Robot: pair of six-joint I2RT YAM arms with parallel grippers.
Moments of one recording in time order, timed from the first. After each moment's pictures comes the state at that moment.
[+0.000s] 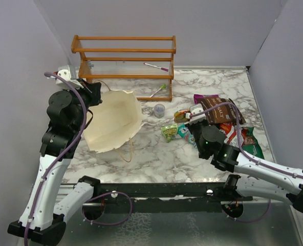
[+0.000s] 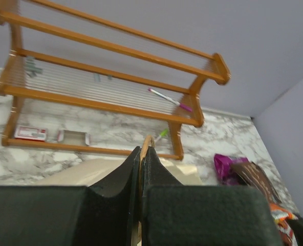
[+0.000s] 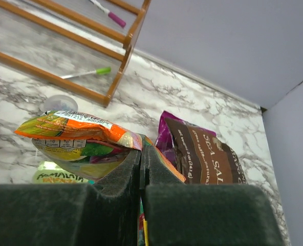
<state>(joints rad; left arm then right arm) -0.27 0.84 1.20 -0.37 -0.07 -0.43 1.05 0.91 0.64 0.27 0.88 -0.35</state>
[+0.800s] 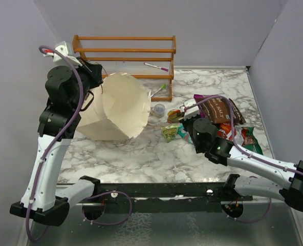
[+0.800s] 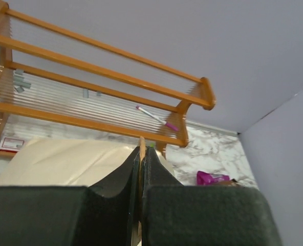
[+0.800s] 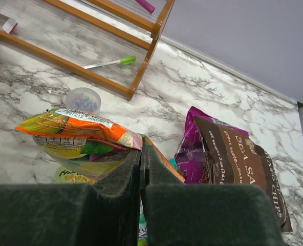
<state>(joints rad) -0.27 1.09 1.52 -0.48 -0.15 -0.48 0.94 1.06 0.70 0.20 0.71 -0.21</state>
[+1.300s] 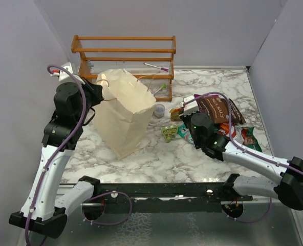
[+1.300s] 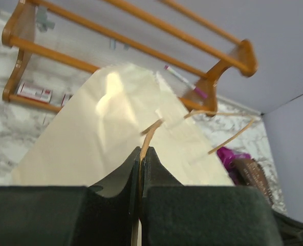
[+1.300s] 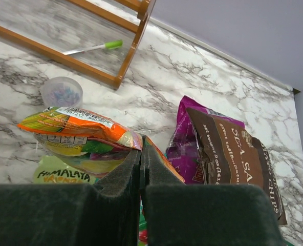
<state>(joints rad) -0.27 0.93 1.33 -0.52 -0.18 -0.56 0.86 1.12 0.71 0.20 0.68 -0.20</state>
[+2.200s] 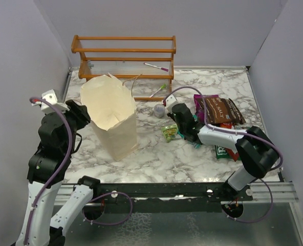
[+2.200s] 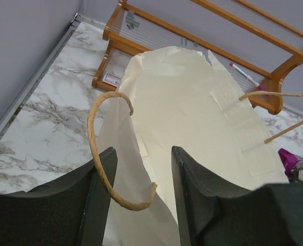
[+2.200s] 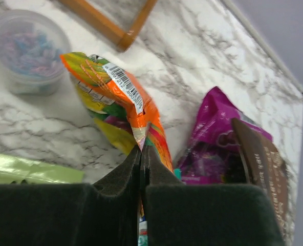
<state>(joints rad) -0.27 0.67 1.18 -0.76 -0.40 -0.45 0.74 1.60 0.85 0.29 0.60 -0.37</state>
